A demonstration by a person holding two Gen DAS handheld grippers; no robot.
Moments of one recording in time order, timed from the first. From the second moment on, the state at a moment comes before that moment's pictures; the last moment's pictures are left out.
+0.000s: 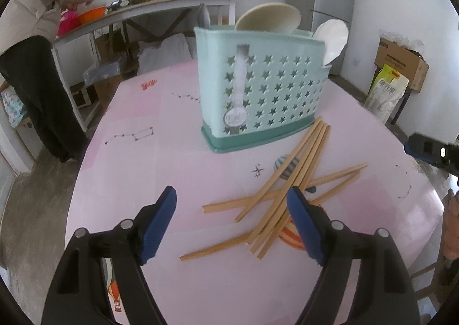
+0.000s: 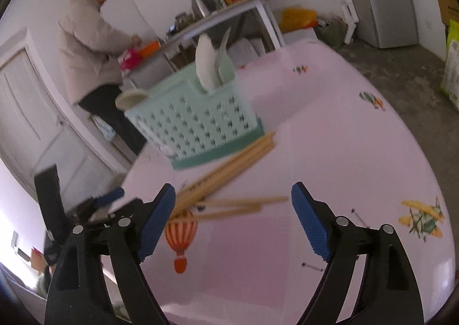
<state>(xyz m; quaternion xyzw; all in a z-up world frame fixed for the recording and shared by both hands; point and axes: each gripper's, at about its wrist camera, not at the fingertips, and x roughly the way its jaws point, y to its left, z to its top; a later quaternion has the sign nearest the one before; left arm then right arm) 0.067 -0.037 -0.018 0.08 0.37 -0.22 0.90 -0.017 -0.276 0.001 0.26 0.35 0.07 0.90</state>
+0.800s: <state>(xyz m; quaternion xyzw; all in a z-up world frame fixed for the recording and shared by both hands) 0.079 -0.027 -0.028 0.07 0.40 -0.21 0.89 -0.022 -0.259 -0.029 0.26 0.43 0.04 0.86</state>
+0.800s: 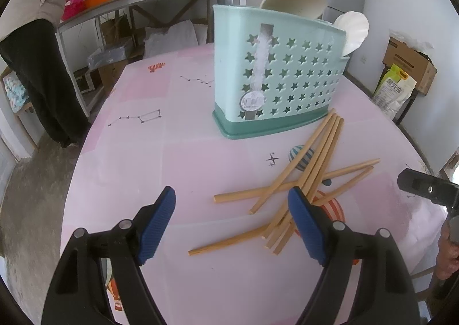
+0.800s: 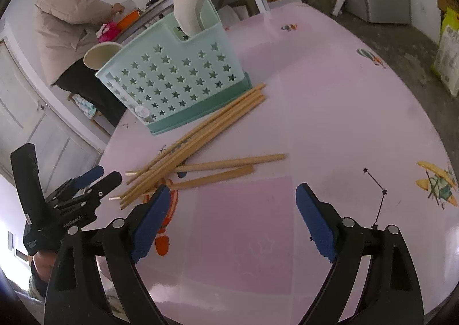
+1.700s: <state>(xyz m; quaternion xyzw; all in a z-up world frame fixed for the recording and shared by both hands) 0.096 -0.020 -0.035 0.05 0.41 -0.20 0.89 -0.026 -0.247 -0.039 0.24 0.44 0.03 0.86</state>
